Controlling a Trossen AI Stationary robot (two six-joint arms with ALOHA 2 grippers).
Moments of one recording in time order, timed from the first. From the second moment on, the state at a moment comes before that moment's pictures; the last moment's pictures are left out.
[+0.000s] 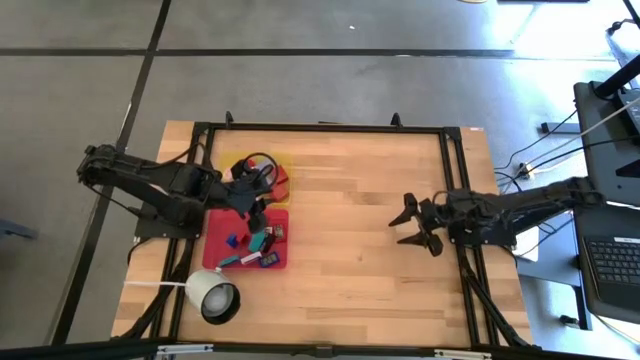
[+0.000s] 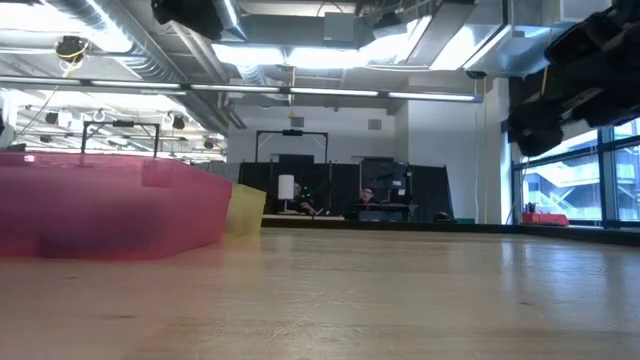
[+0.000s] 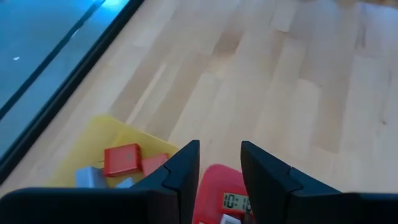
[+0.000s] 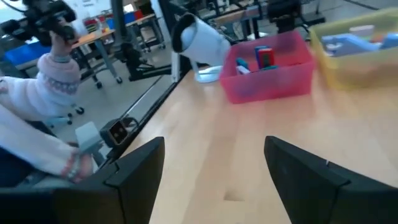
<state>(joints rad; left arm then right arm) -0.22 1.15 1.17 -0.89 -0.49 -0.46 0.13 0.51 0.02 0.36 -0.24 0.28</state>
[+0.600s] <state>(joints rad) -0.16 1.15 1.17 -0.88 -0.52 -0.45 -0.28 0.51 0.02 0.40 -0.41 0.11</state>
